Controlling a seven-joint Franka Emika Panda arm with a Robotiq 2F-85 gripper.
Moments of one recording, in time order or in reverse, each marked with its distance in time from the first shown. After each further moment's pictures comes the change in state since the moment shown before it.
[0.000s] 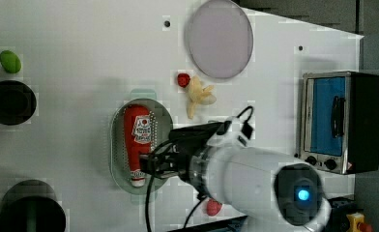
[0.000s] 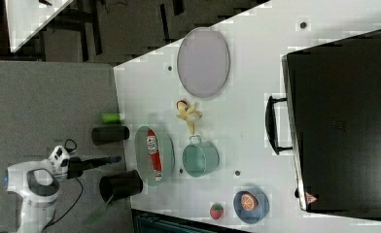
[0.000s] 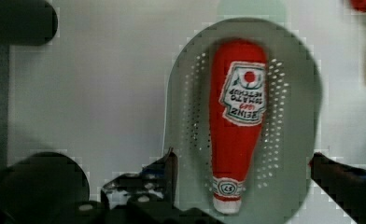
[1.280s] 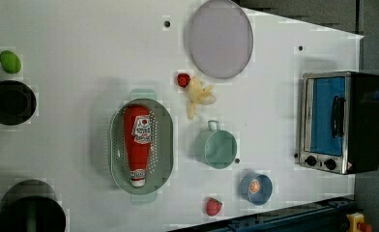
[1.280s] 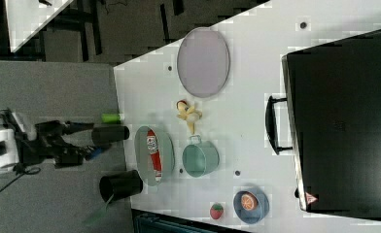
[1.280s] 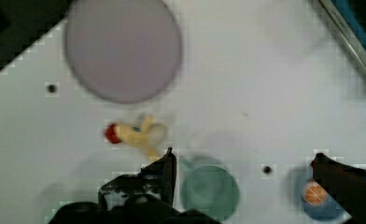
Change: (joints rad) arm -0.194 -0.442 -0.537 0.188 0.189 -0.516 -0.082
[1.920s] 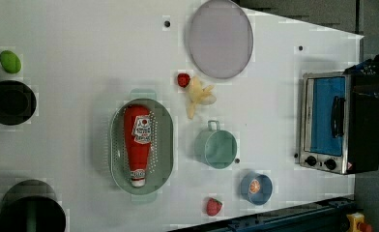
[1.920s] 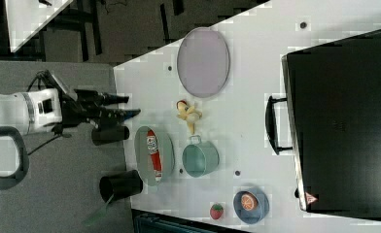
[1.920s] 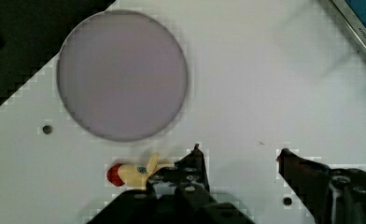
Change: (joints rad) arm 0.076 0.201 -0.163 0.062 -0.002 0.072 0.003
